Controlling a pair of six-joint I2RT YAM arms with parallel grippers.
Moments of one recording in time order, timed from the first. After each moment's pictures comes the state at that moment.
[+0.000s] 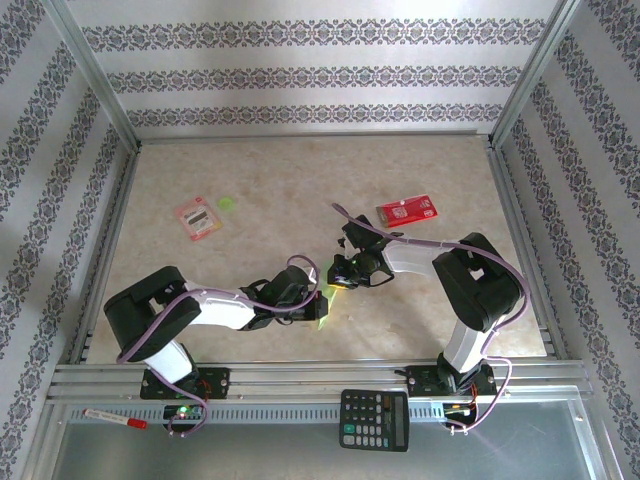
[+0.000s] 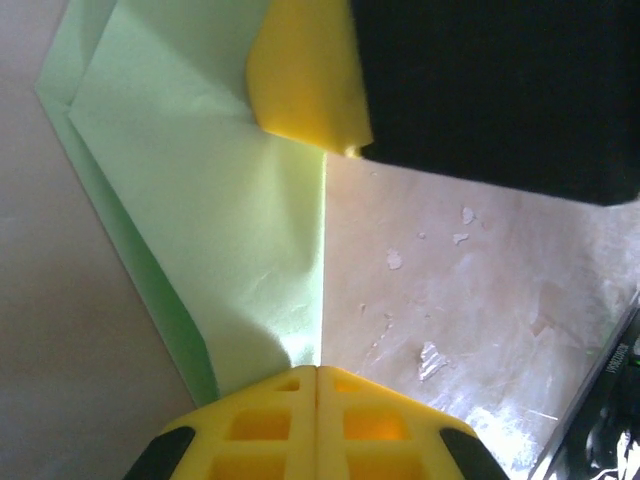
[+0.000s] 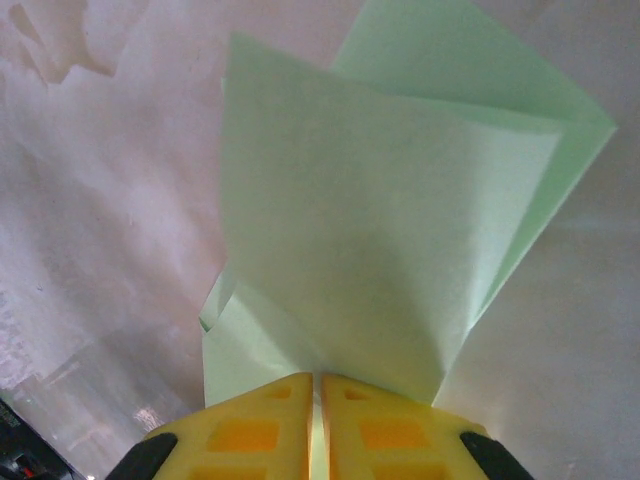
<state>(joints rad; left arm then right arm) -0.91 1.61 0.54 0.32 0.21 -0.93 0.59 1.76 0.88 -0.31 -0.48 0.73</state>
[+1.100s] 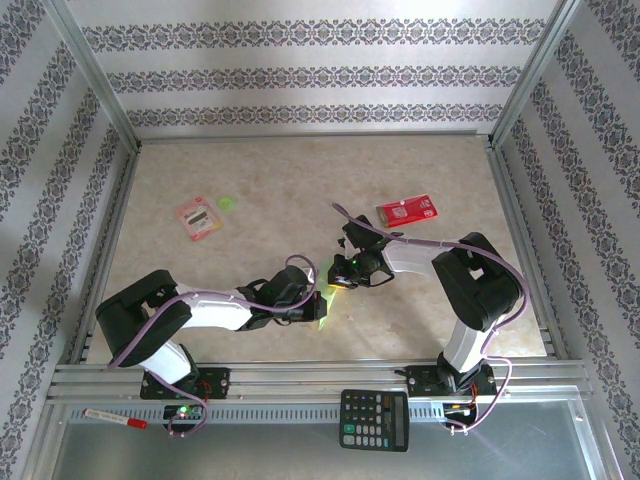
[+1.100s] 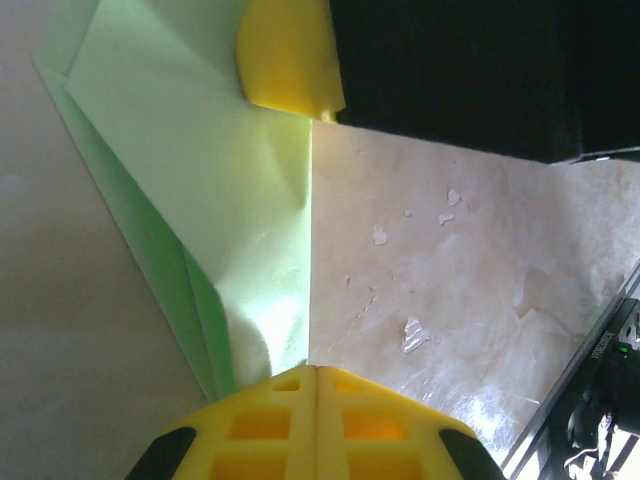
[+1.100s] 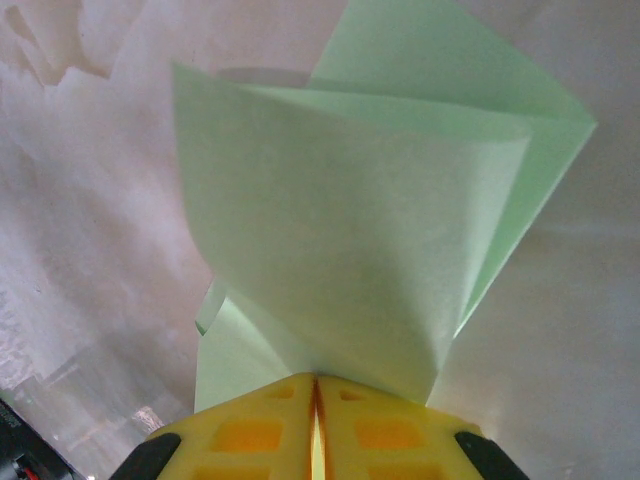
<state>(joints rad) -0.91 1.57 0.54 0.26 0.22 -0.94 0.59 1.76 0.88 -0.31 -0.48 0.73</state>
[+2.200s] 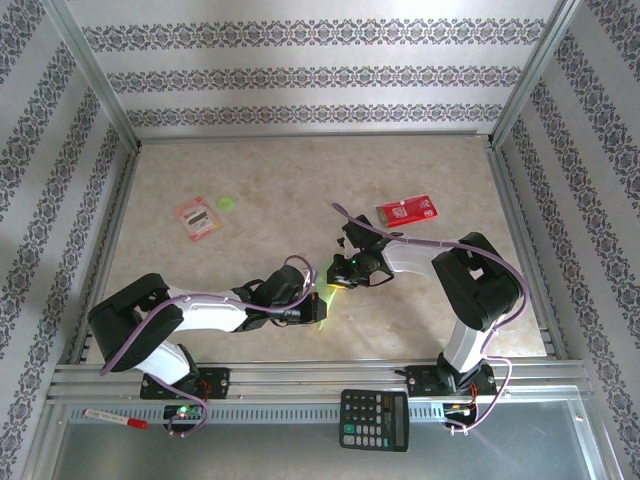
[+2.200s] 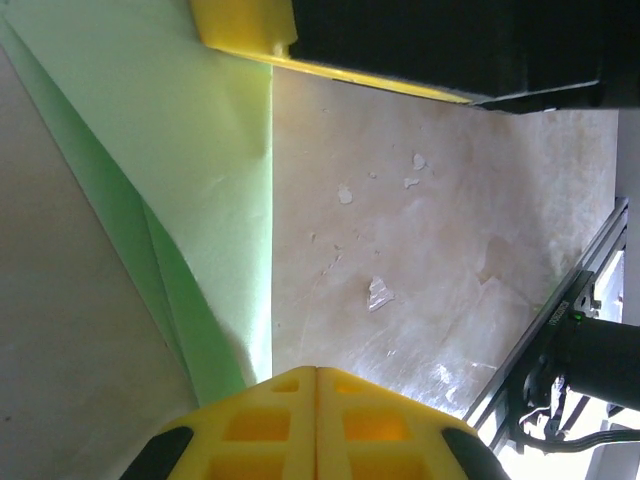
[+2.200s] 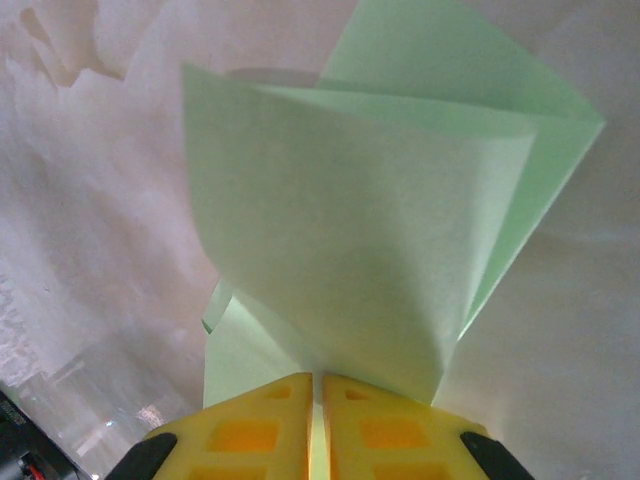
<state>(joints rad) -0.91 1.52 0.52 0.25 0.30 -0.97 0.59 1.76 0.88 -0.30 -0.49 0.73</state>
